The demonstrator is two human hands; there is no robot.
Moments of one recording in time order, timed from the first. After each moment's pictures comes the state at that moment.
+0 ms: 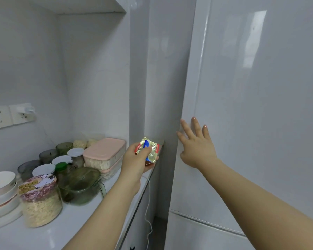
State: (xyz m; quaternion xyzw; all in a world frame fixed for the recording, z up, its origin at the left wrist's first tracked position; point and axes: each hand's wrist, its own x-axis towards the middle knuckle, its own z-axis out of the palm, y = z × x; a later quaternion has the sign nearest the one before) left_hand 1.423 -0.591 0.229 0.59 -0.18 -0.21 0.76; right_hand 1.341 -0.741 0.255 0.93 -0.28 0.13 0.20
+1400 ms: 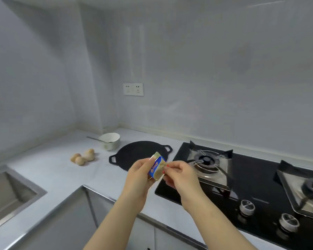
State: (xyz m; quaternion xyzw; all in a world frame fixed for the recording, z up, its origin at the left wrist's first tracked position) left_hand 0.938 0.109 0.158 0.47 0.34 0.39 0.71; right_hand 1.034 0.053 0.153 0.65 0.28 -0.35 -0.62
